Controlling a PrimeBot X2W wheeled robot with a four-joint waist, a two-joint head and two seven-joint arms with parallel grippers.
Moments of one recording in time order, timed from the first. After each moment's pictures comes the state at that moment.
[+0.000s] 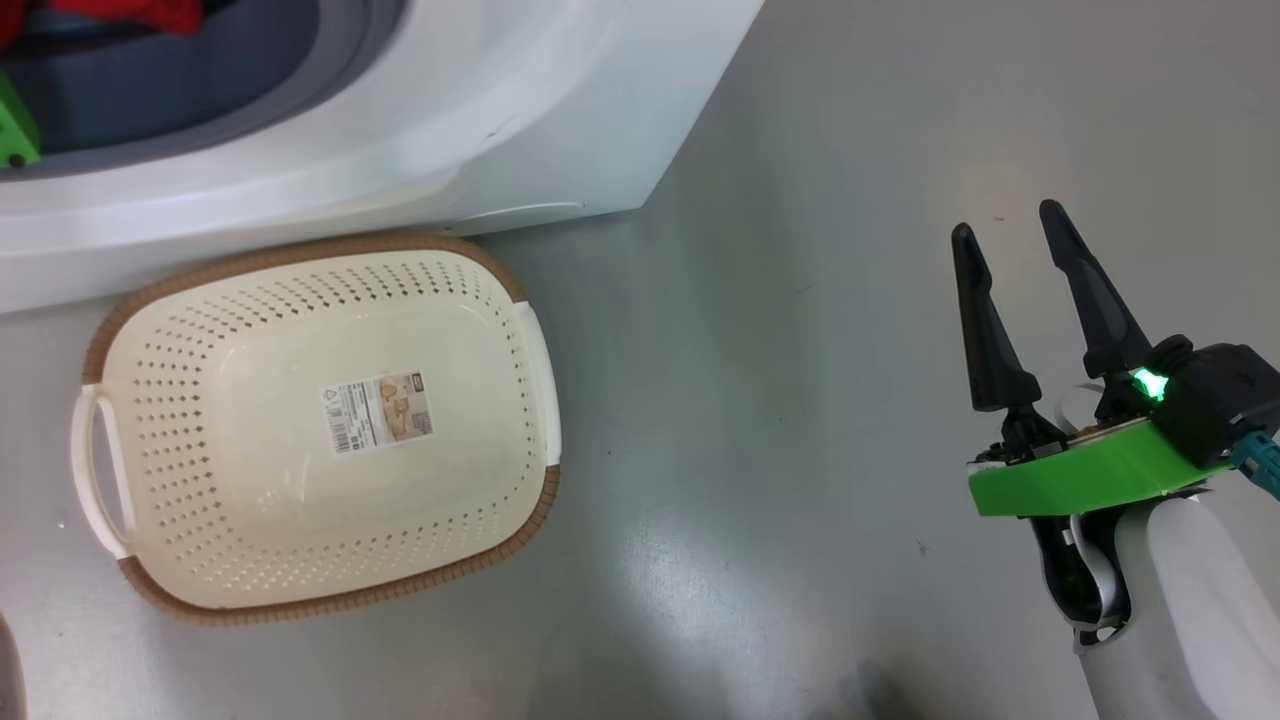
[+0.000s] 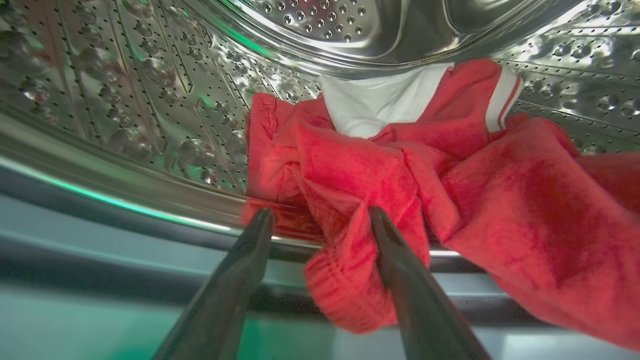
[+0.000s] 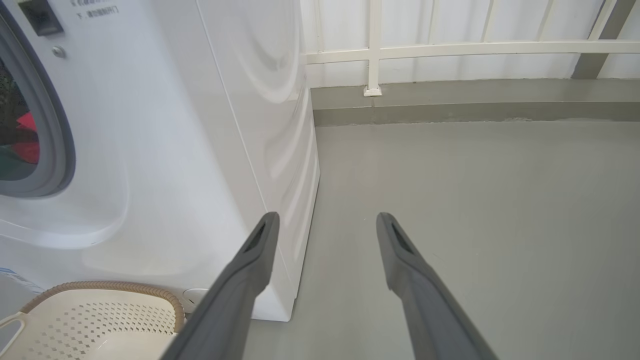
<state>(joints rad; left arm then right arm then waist) -1.36 0.30 -0.01 1.27 -0.15 -0.01 0.00 -0.34 -0.08 0.05 0.12 0.30 0.12 -0.26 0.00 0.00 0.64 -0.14</state>
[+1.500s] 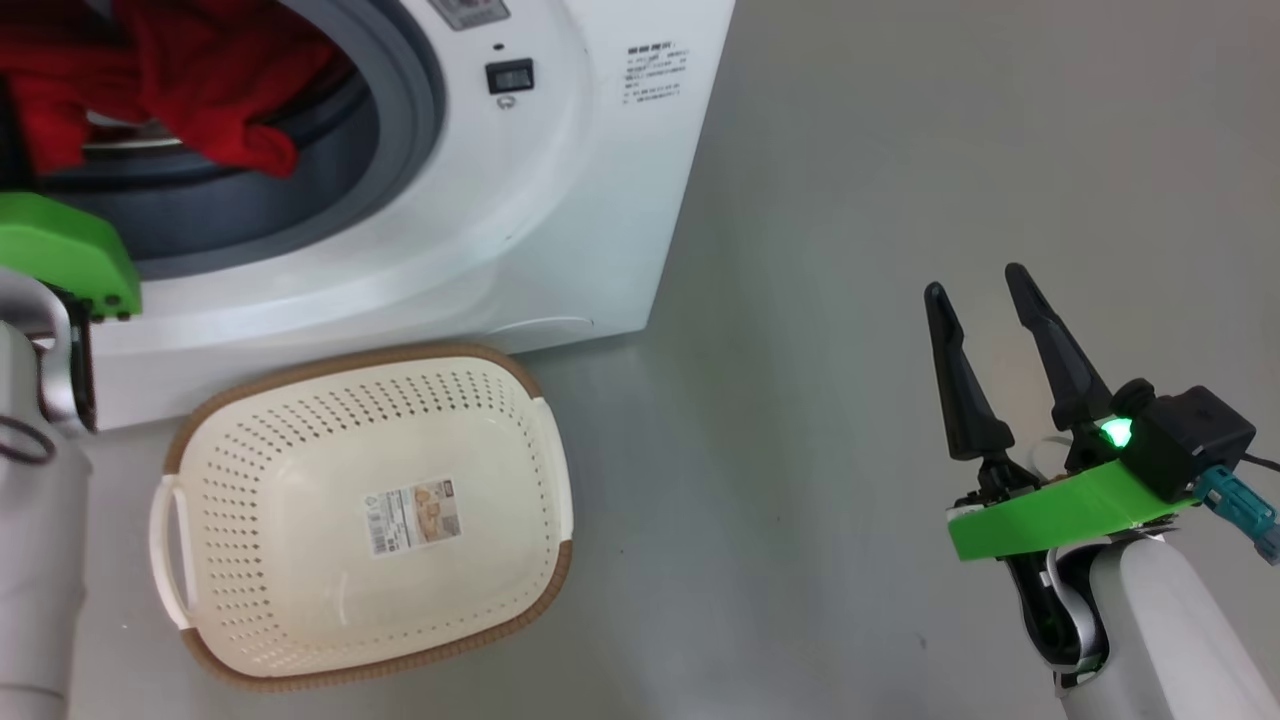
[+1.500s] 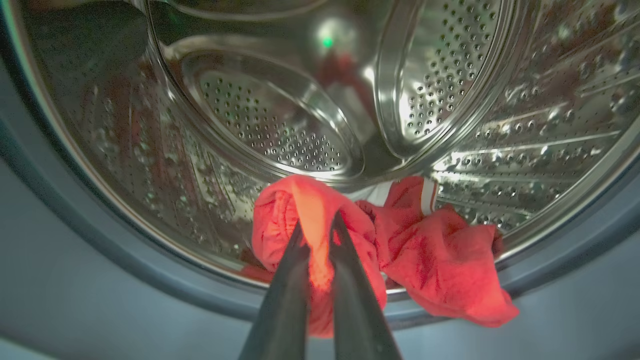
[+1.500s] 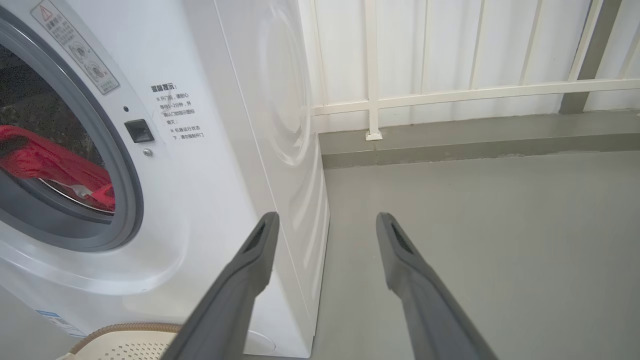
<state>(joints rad) -1.02 0.31 -0.08 0.97 -0.16 0.06 -0.25 -0.28 -0.06 0.07 0.16 0.34 0.12 -0.26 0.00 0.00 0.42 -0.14</state>
